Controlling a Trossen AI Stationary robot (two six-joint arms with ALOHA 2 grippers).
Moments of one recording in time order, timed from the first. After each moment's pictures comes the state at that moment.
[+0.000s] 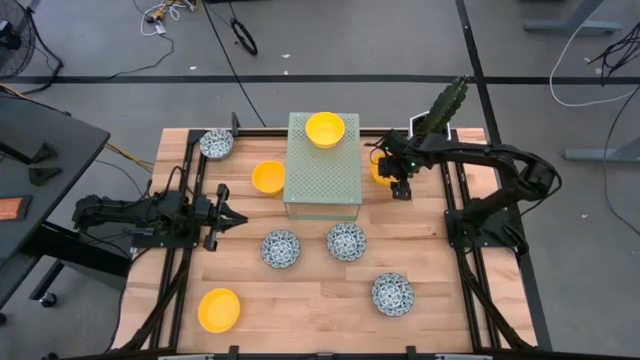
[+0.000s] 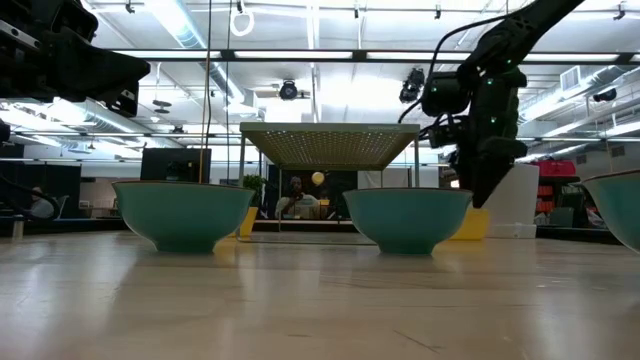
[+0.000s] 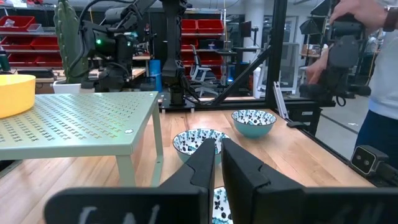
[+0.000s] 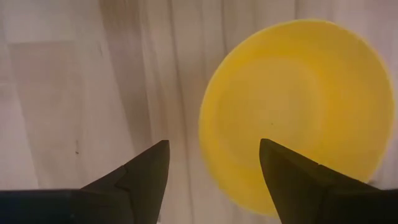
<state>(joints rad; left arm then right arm) -0.08 0.01 0.01 0.06 0.00 -0.01 -0.59 1.47 0.88 -0.76 -0.05 -0.54</state>
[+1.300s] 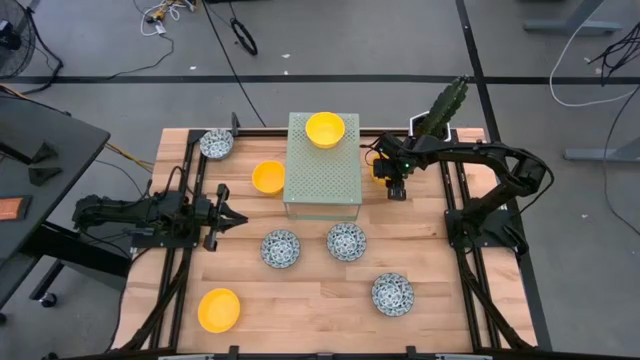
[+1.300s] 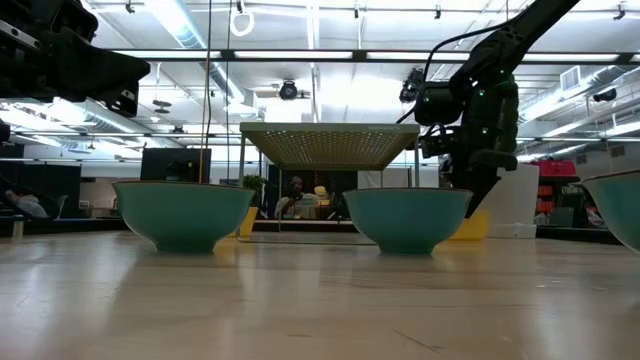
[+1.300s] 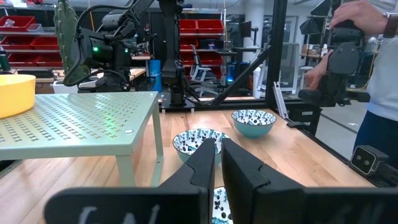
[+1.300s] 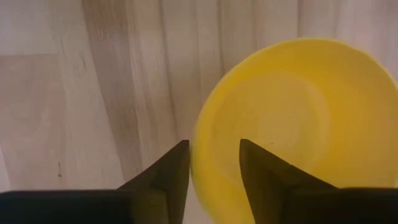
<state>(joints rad) -0.08 0.01 0.01 0.06 0.00 -0.01 -0.58 1.53 0.88 -0.68 -0.04 -0.54</state>
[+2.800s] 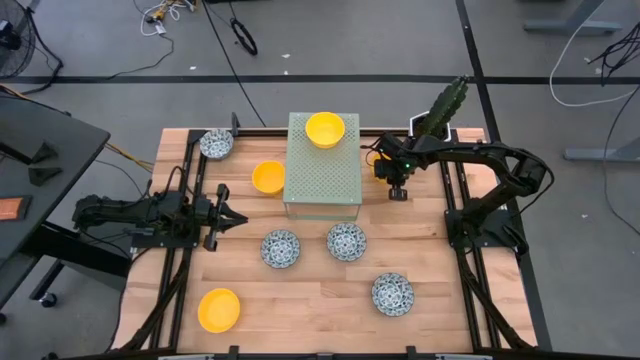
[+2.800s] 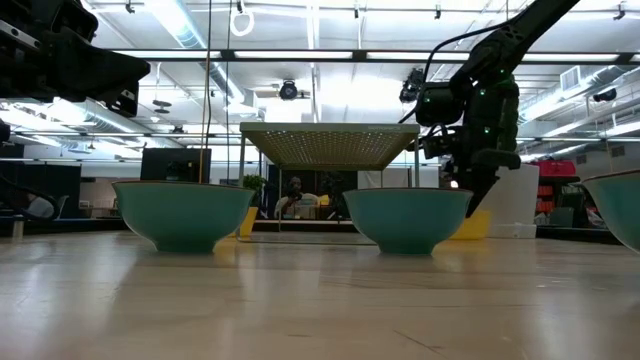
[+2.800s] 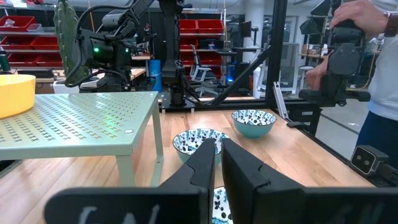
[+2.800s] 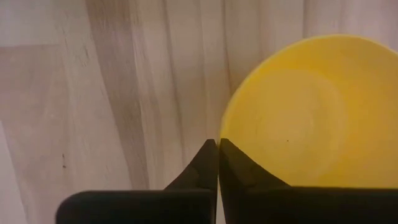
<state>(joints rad) -0.08 0.01 0.01 0.06 0.00 -0.02 -0.58 1.53 0.88 -0.72 -0.04 -0.53</state>
